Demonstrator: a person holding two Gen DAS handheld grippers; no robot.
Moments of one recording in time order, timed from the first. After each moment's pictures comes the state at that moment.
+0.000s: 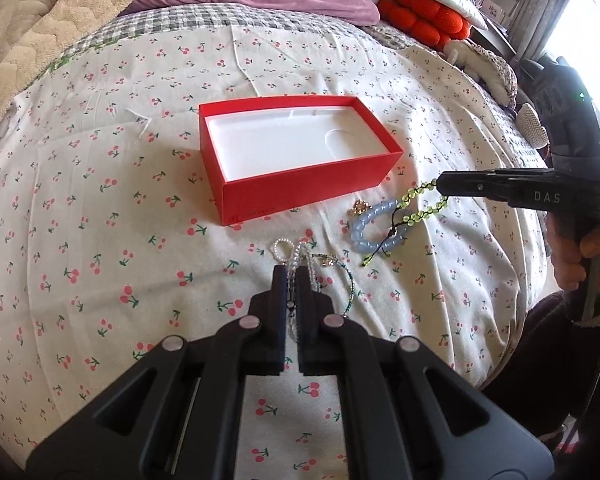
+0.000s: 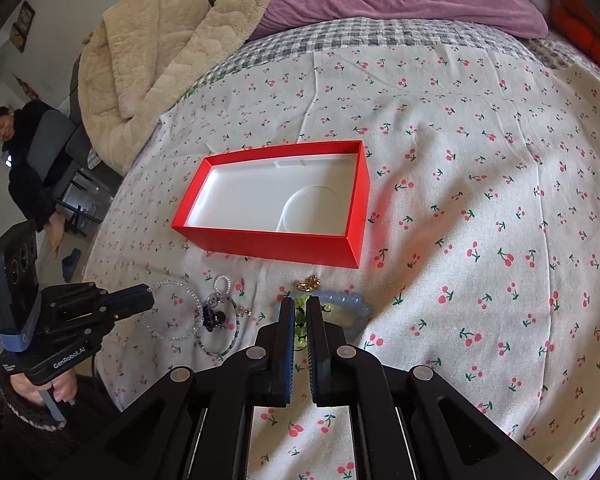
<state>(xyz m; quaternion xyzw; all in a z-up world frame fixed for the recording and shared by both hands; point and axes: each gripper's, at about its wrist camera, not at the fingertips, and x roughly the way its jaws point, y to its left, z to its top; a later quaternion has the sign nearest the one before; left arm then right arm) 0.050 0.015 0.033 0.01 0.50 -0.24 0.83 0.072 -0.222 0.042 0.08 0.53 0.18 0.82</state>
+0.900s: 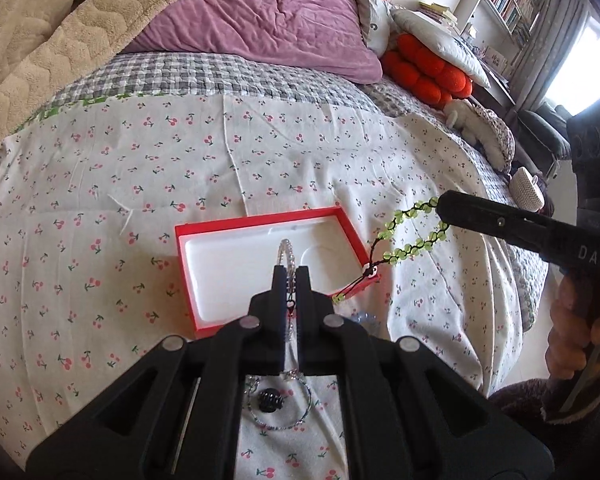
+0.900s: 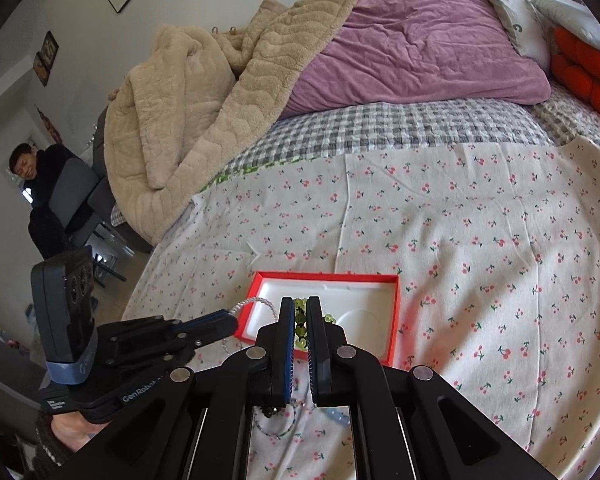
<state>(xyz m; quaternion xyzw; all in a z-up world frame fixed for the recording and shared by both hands) 0.117 -0.013 0.080 -0.06 0.45 -0.23 0.86 0.104 -0.205 0.129 0.12 0.43 0.19 0.88</state>
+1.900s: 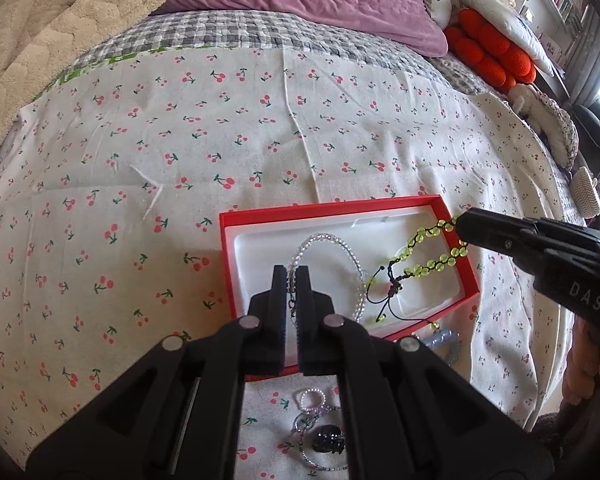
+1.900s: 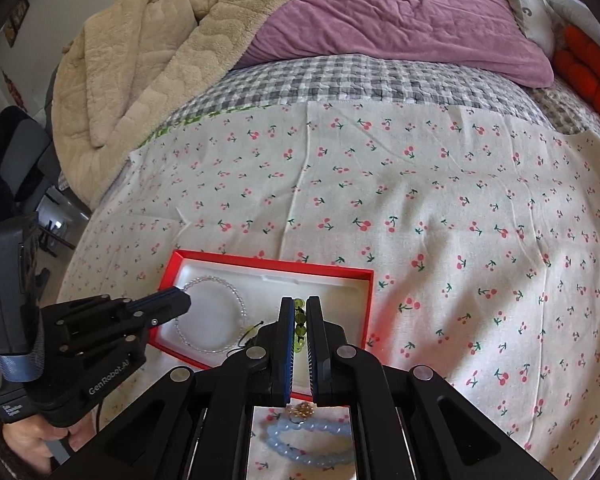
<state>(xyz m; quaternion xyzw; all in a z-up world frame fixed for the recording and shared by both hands) 0.159 -0.013 0.023 -0.02 0.50 -0.15 0.85 0.161 -0.189 0.053 0.05 0.49 0.13 0.86</state>
